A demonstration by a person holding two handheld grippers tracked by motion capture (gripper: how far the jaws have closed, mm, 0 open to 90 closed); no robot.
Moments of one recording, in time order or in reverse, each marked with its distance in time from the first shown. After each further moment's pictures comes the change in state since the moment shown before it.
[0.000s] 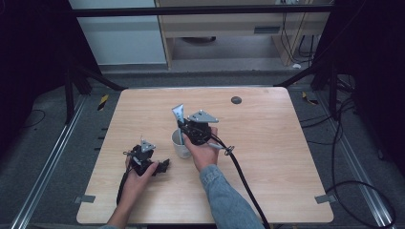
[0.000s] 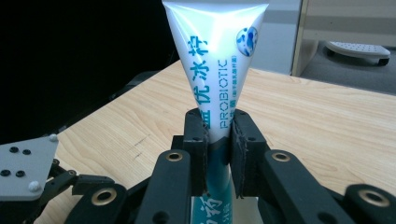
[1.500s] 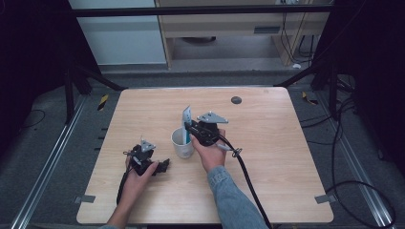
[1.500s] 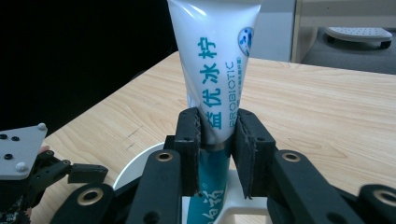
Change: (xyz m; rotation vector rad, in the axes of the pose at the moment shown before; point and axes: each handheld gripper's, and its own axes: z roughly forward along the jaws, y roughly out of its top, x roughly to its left) left arm 0.000 0.000 0.000 0.000 -0.001 0.002; right arm -0.021 -0.010 -0.012 0.019 0.003 0.064
